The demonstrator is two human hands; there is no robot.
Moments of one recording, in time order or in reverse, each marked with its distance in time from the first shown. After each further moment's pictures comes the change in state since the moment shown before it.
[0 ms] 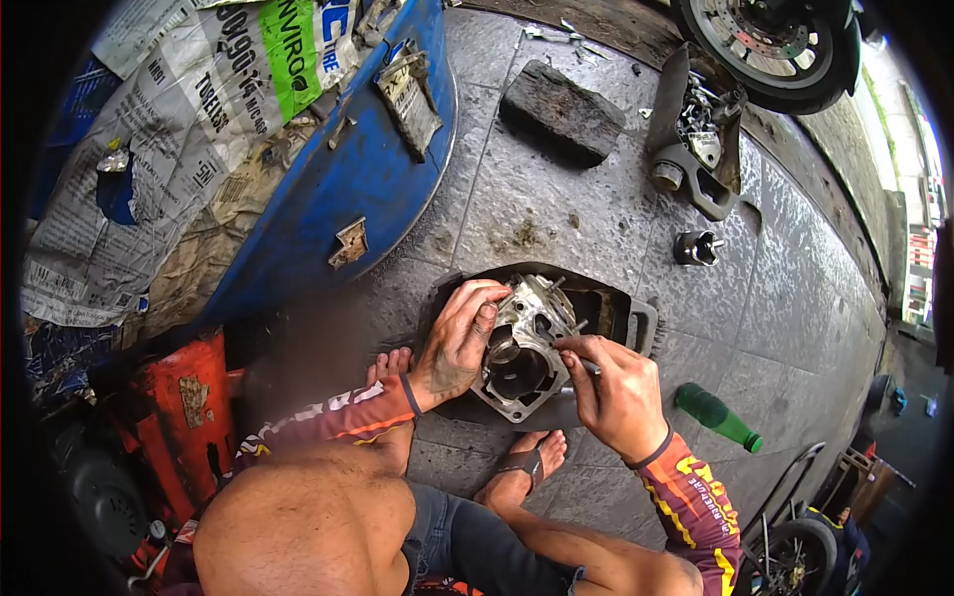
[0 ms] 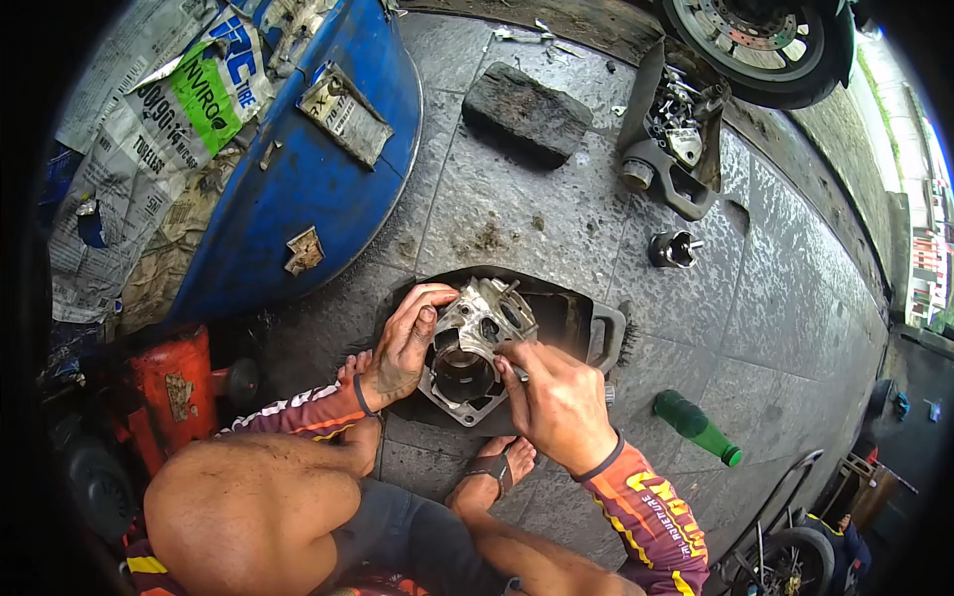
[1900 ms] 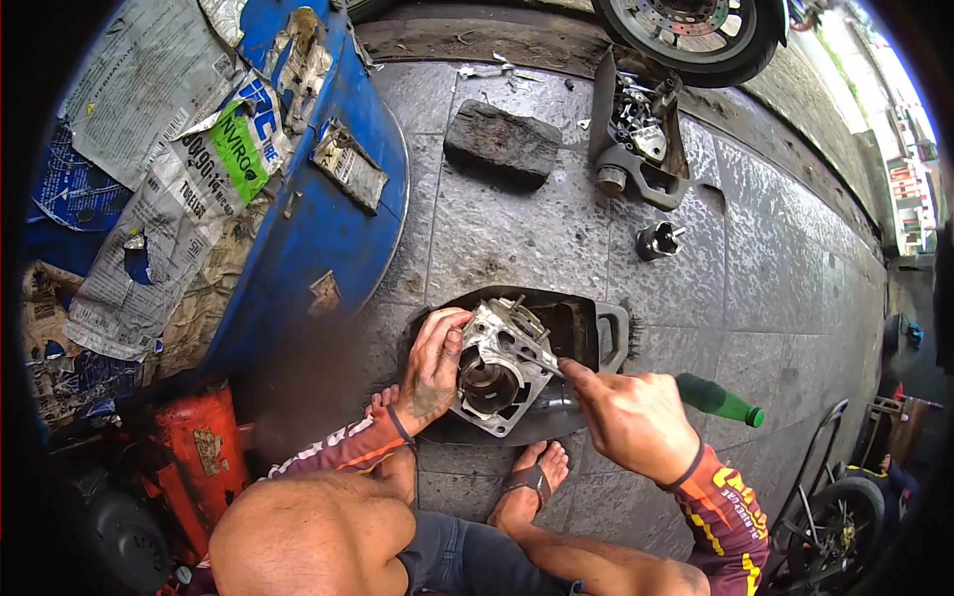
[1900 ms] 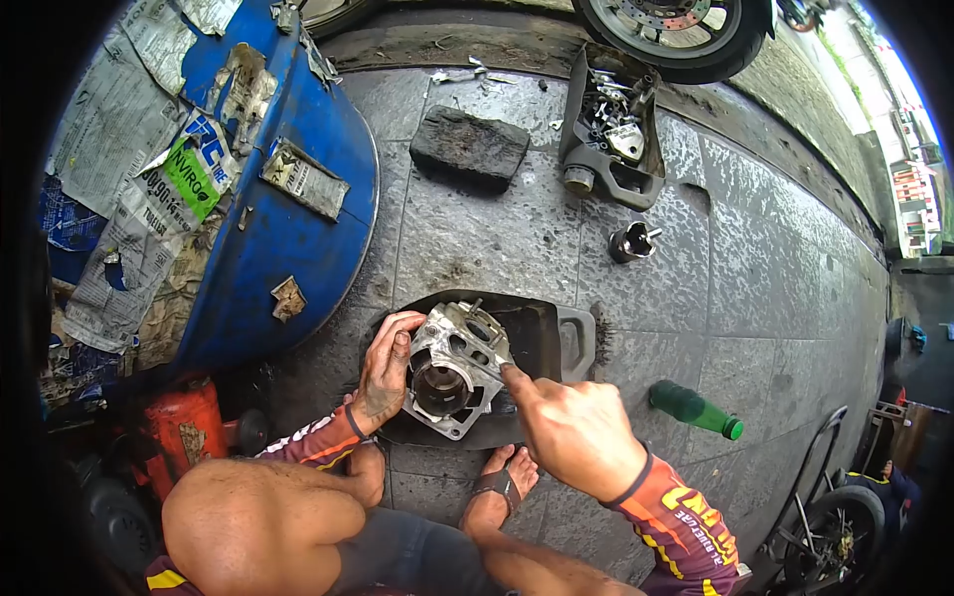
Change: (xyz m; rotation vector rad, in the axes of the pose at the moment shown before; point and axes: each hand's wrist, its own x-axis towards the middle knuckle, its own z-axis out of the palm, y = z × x) left_hand 0.002 0.006 0.001 0.095 -0.006 0.042; right_hand -0.031 -0.021 -0.067 -0.309 -0.262 0.102
